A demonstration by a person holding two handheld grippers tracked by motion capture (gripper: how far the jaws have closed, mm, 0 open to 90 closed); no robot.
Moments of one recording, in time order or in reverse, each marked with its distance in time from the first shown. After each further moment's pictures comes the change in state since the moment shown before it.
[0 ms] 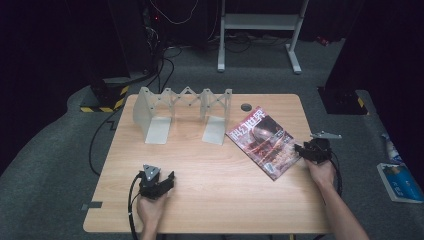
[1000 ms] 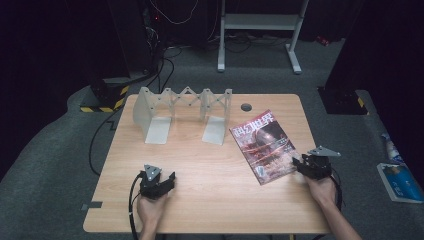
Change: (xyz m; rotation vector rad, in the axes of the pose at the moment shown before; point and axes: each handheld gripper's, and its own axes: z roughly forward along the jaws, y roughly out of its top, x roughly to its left) left arm -0.002 0.000 0.000 0.006 -0.013 0.016; right arm 0.036 -0.037 -0.034 -0.028 -0.006 -0.097
